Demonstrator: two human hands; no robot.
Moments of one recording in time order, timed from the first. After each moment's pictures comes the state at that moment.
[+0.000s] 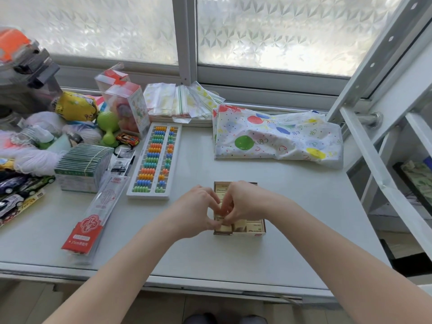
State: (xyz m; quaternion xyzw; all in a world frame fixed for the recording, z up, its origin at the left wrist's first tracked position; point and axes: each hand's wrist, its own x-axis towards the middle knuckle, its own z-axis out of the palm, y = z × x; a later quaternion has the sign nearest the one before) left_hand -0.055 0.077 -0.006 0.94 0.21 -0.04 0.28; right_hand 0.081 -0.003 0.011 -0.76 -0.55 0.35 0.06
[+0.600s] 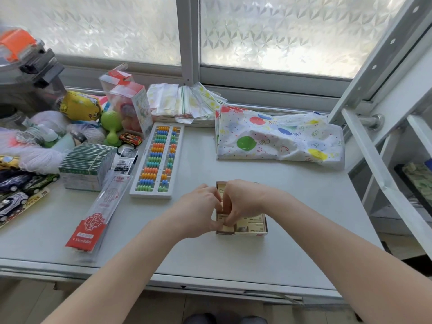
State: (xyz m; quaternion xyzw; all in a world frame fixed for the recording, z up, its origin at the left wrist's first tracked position) left_hand -0.055 0.074 0.000 0.96 0.19 -0.07 0.22; right_hand 0.078 0.008 0.013 -0.75 -0.58 0.31 -0.03
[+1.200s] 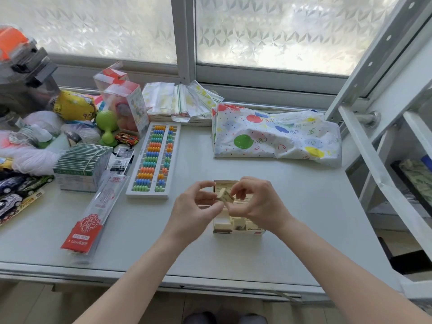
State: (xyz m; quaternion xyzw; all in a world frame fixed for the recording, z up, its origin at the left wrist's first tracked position) left_hand -0.064 0.054 -0.015 0.70 0.35 0.20 0.58; right_hand 0.084 -0.034 -0.020 -0.73 -0.52 0.15 0.41
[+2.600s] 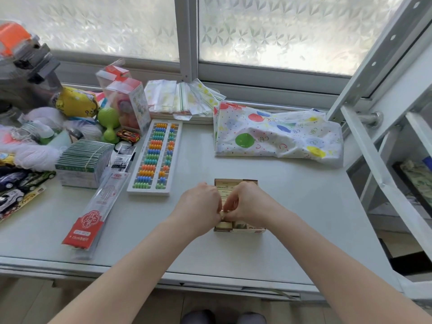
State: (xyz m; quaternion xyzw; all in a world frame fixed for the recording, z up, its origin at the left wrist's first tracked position) left_hand -0.044 0.062 -0.004 0.95 0.26 -0.02 0.17; right_hand 0.072 -0.019 -0.004 -0.80 -0.49 0.28 0.17
